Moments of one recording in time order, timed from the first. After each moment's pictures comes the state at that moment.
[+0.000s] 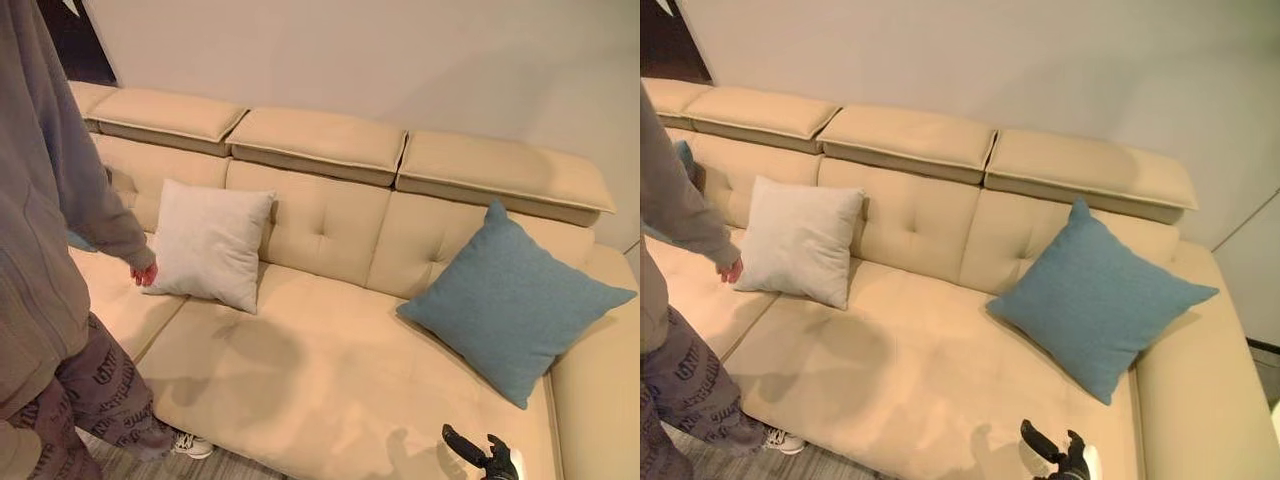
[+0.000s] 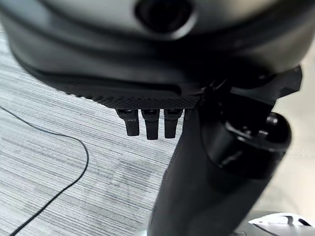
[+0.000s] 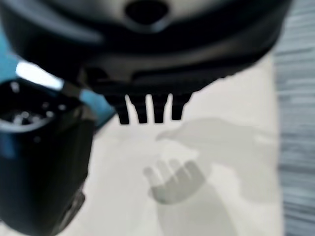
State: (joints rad) left arm 0.18 0.18 -0.12 1.31 -0.15 0.00 0.15; right arm 0.08 -0.24 -0.03 0.96 0.05 -0.02 -0.42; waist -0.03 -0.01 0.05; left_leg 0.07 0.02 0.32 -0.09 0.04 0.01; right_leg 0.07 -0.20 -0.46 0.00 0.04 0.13
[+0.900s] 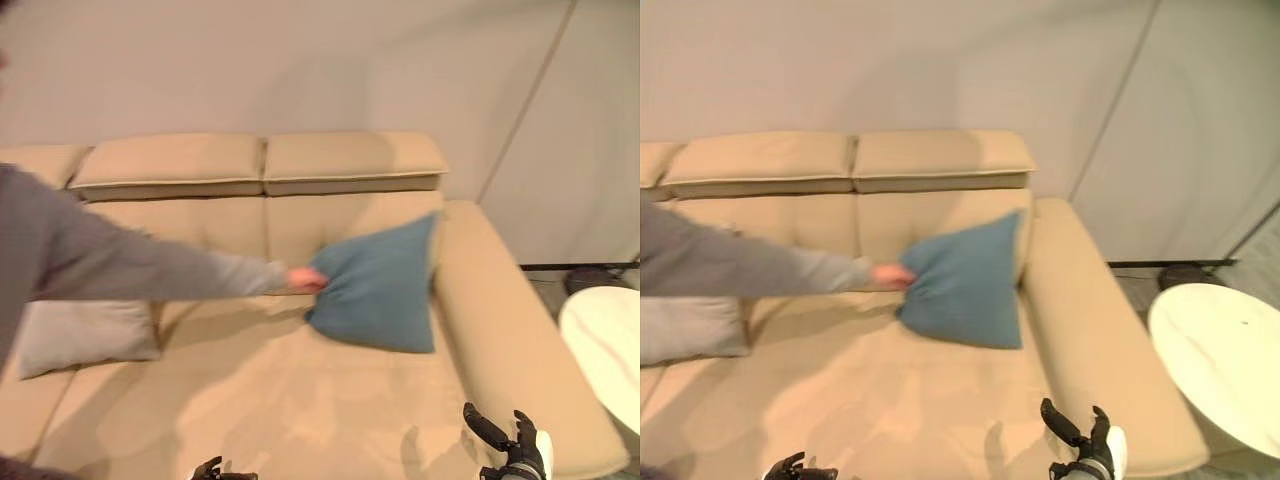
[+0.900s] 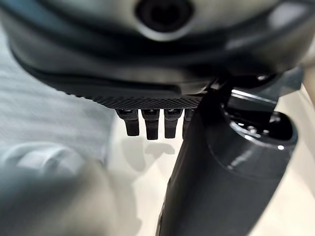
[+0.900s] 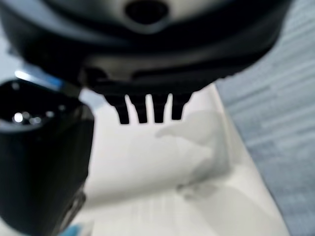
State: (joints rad) left arm 0.00 0.15 -0.11 1.20 -0.28 -0.05 0.21; right arm 0.14 -0.33 -0.01 0.73 0.06 -0.03 -0.49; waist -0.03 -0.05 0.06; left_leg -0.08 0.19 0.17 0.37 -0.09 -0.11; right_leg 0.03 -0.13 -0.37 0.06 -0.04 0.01
